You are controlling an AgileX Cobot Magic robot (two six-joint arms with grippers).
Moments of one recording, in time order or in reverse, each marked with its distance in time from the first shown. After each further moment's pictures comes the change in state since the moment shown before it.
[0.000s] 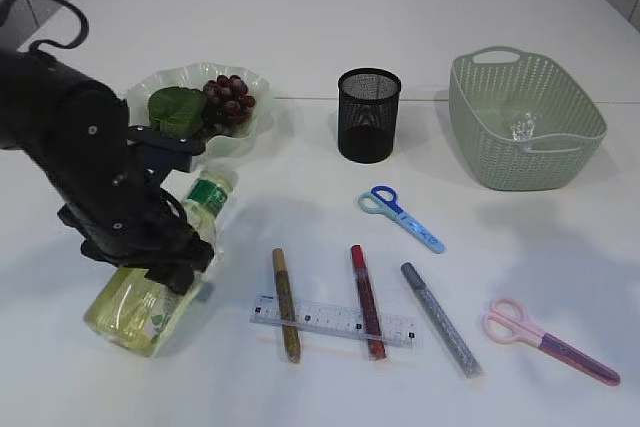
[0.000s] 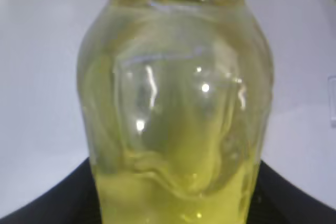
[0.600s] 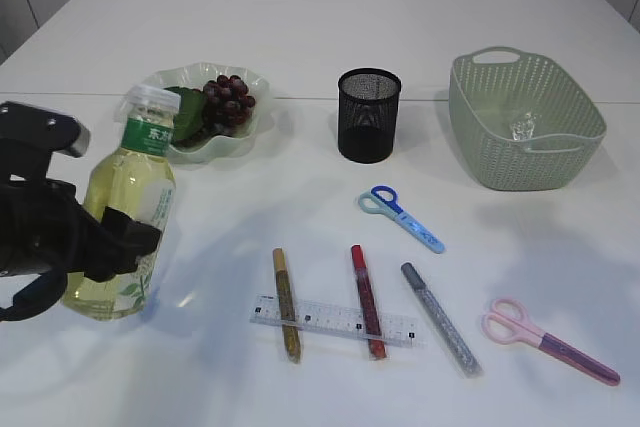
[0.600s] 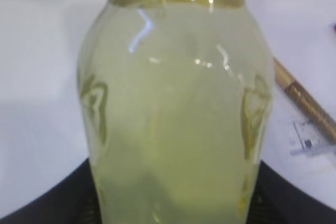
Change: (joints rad) left arm 0.085 -0.397 0.524 0.095 -0.743 0.000; right arm 0.000 0.000 0.000 0.012 0.000 0.000
